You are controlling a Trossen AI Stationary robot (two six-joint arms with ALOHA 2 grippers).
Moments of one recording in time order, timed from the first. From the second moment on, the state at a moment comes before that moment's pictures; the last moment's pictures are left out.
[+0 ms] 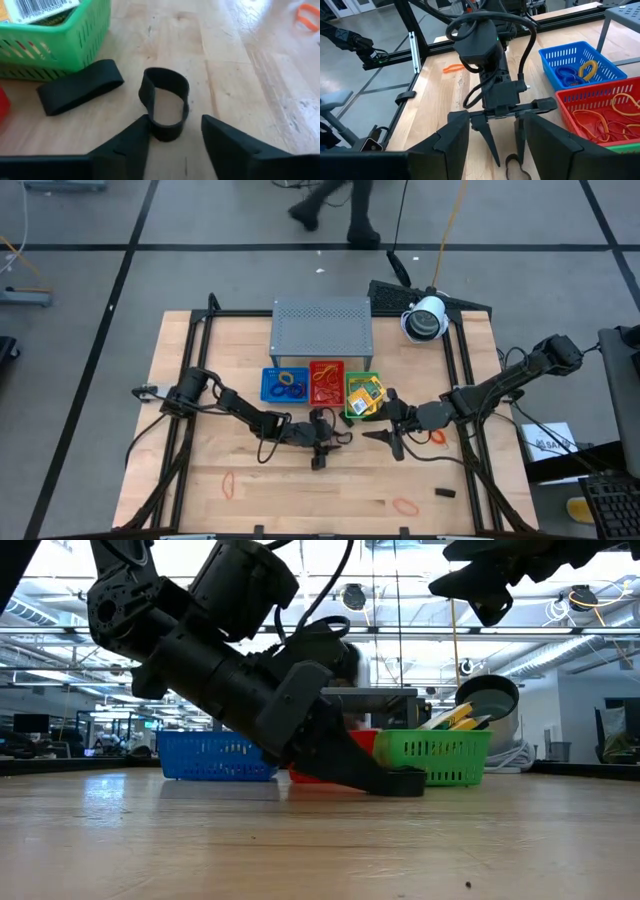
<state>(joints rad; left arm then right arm) -0.27 2.11 0.94 0.66 -0.20 -0.22 0.42 1.13 0.59 0.22 0.32 0.38</state>
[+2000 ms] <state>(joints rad) -0.09 1.59 0.94 0.03 -0.32 -0.11 0.40 1.21 0.59 0.42 0.31 0.27</state>
